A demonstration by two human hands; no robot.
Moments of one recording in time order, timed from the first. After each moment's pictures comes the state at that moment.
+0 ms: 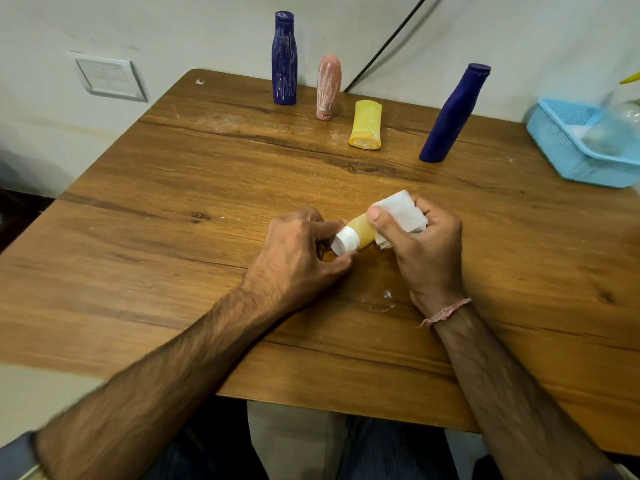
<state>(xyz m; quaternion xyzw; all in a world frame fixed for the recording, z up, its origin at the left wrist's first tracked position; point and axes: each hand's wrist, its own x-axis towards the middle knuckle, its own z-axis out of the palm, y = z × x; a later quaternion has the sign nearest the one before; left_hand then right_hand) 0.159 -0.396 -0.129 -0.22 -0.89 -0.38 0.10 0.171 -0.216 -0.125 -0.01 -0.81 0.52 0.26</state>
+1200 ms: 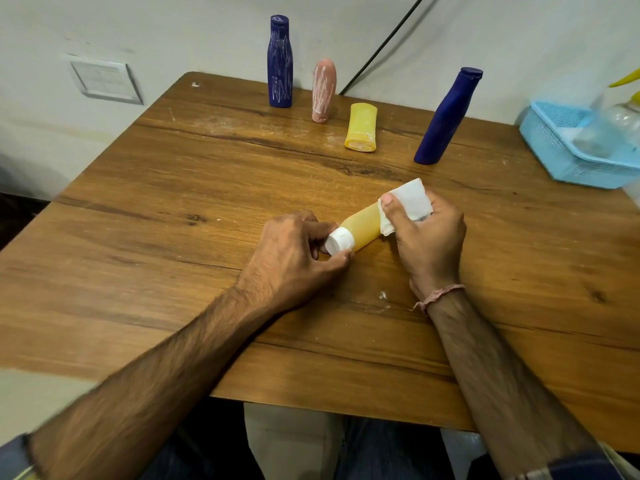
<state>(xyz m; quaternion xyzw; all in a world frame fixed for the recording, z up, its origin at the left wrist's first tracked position) 0.160 -0.397 -0.123 -0.20 -0.89 -0.41 0.08 0.155 -0.209 -0.124 -0.14 -0.83 0.45 0.30</state>
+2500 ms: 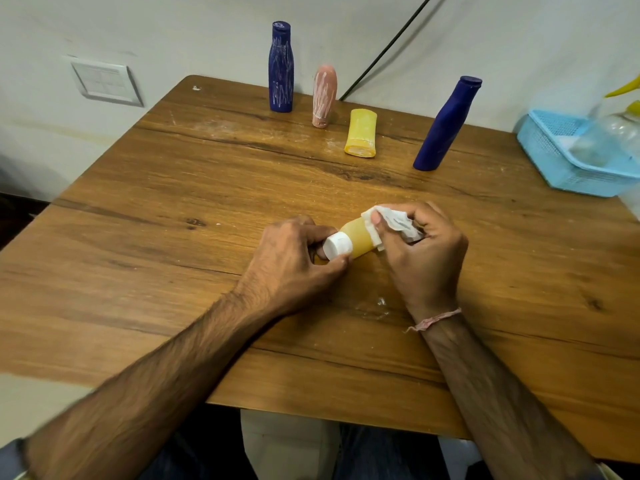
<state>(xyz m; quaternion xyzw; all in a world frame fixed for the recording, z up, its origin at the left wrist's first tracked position) 0.159 -0.397 -0.123 -0.19 -0.88 -0.42 0.05 0.171 -0.213 -0.130 0.03 -0.85 0.35 0.39</state>
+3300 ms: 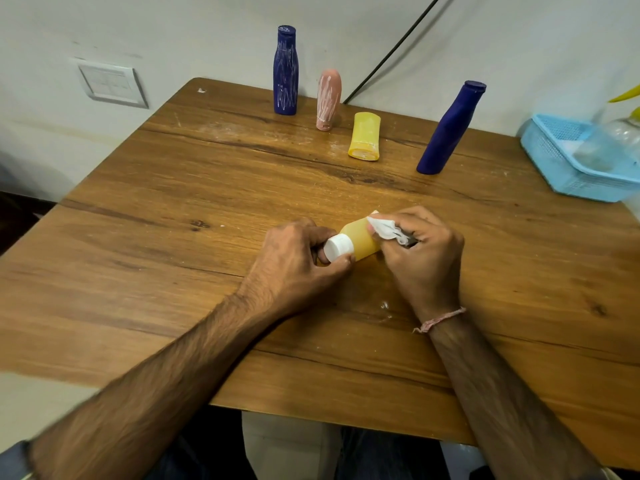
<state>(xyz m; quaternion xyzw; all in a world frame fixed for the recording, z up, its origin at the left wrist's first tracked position) 0.158 -0.397 -0.123 -0.18 -0.89 -0.42 0.05 0.169 -0.209 -0.128 0.06 -0.88 0.32 0.35</state>
